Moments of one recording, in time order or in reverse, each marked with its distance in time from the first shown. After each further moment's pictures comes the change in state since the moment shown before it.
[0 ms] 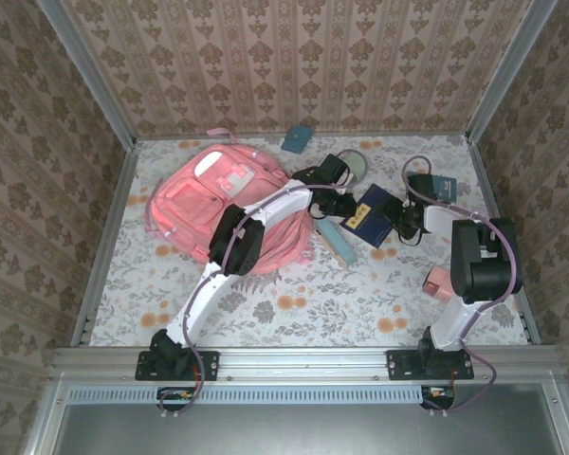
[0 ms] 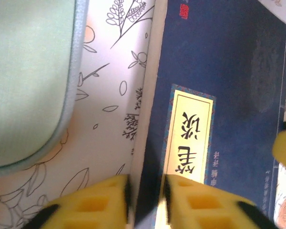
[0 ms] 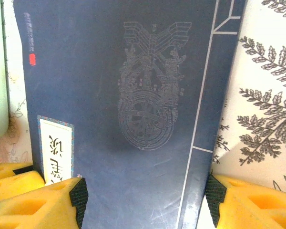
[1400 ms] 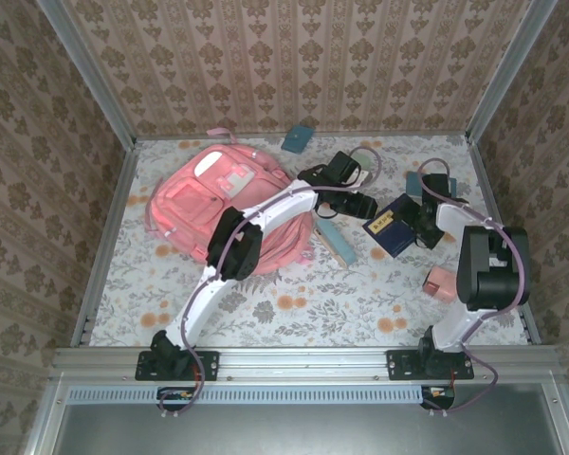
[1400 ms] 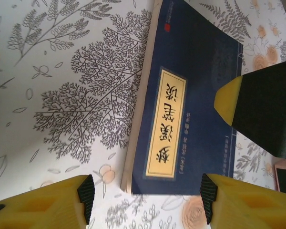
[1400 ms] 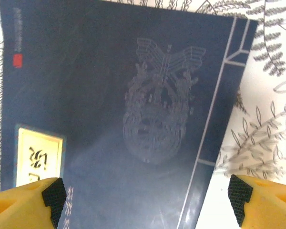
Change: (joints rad) left arm -0.056 -0.078 -0.016 0.031 0.026 0.061; right arm -0.083 -0.051 0.043 -0.236 0.208 -0.032
